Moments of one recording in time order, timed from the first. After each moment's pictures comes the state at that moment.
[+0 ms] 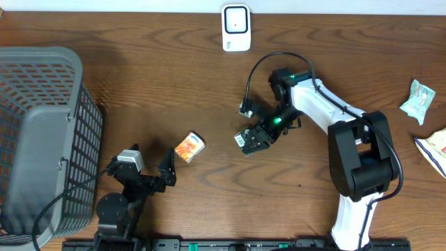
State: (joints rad) left arm -0.10 0.03 0.06 -0.21 0.16 -0.27; right arm 0.34 2.07 1.41 -1.11 -0.69 -0.59
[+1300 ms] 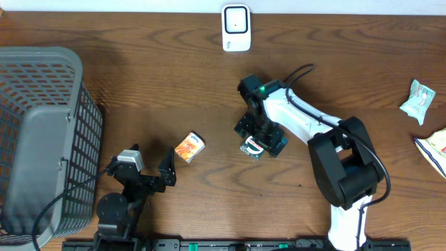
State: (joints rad) left arm -0.10 0.03 0.06 -0.21 0.16 -0.27; right arm 0.52 2.07 1.40 -1.00 -0.11 1.20
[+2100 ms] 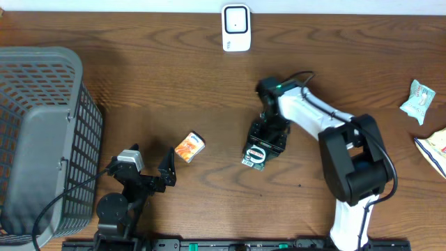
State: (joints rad) left arm -0.10 0.03 0.06 -0.21 0.16 -0.27; right arm 0.41 2.06 1.35 -1.08 -0.49 0.68
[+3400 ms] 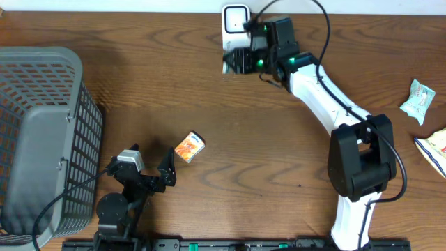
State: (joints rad) left arm -0.10 0.03 0.06 -0.21 0.16 -0.27; right arm 0.36 2.07 1.62 -0.25 -0.39 0.28
